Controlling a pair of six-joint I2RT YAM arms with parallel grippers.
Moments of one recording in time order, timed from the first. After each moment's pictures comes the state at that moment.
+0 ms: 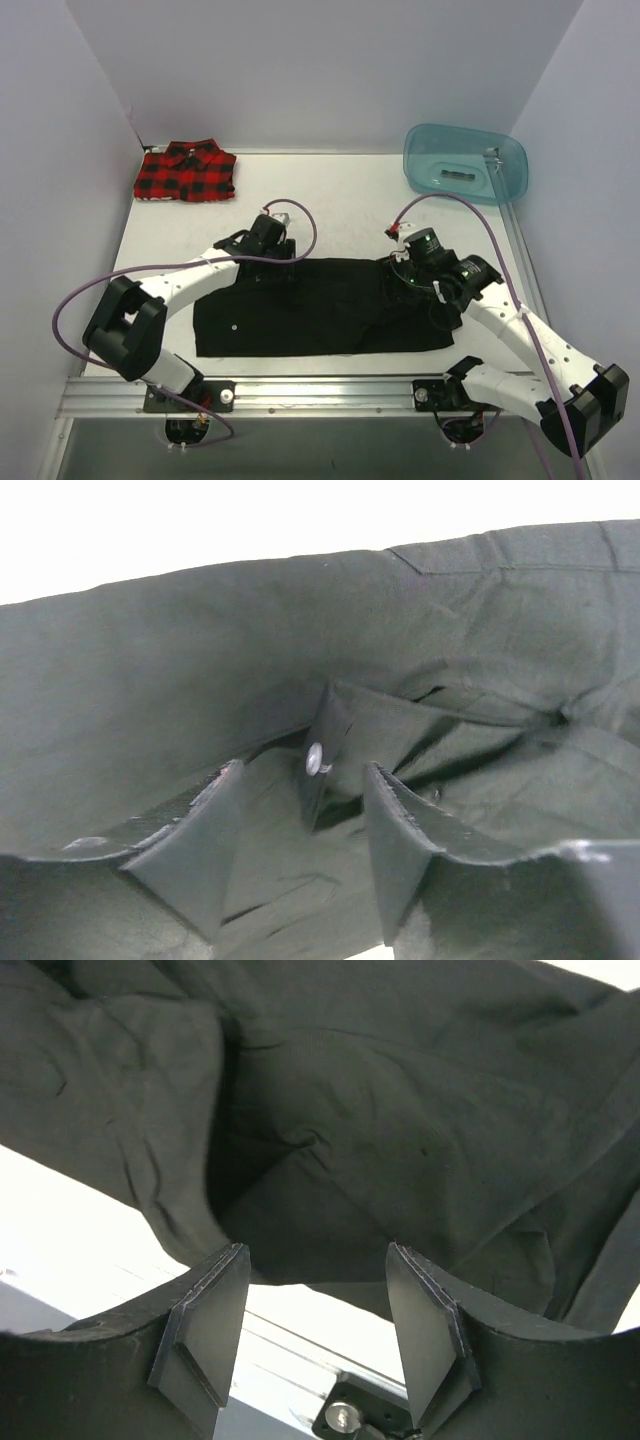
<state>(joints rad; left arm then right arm) -0.61 1.49 0.93 -0.40 0.00 -0.55 0.59 1.04 0.90 -0.82 -0.06 0.24</state>
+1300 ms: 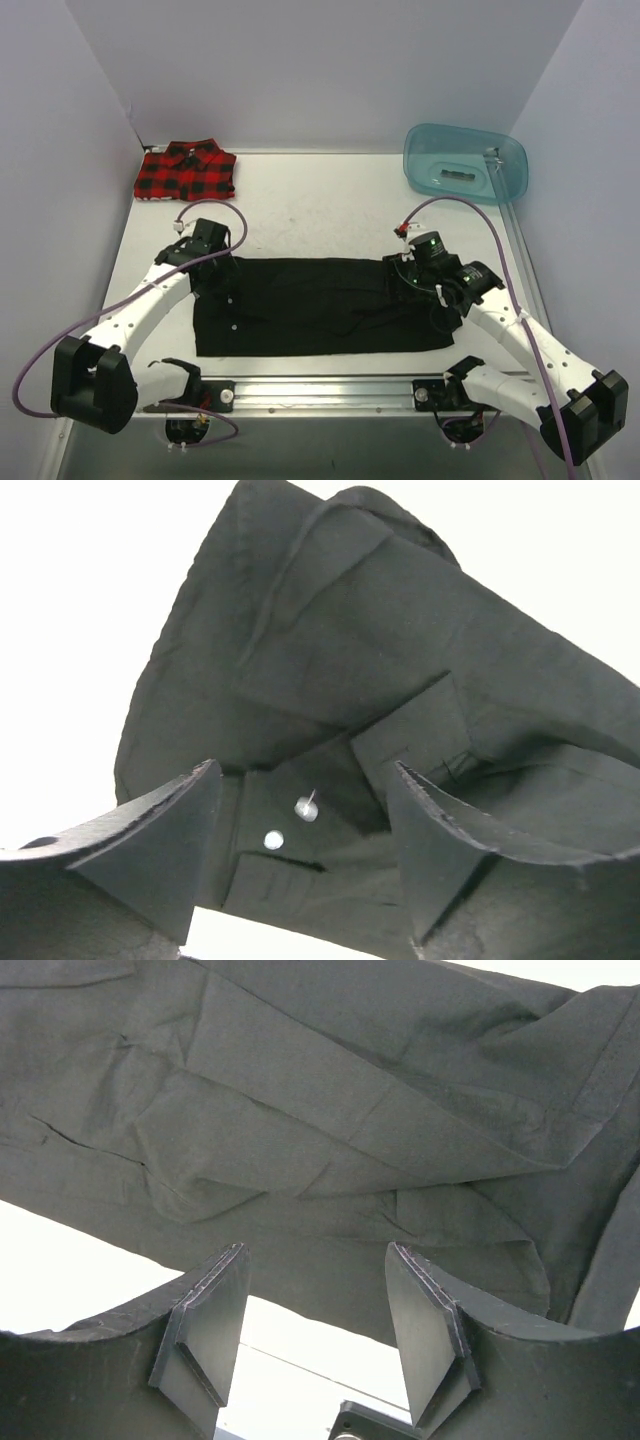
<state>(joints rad) -0.35 1.15 0.85 -0.79 -0.33 -0.81 0.54 0.99 0.81 -0.75 -0.02 0.29</state>
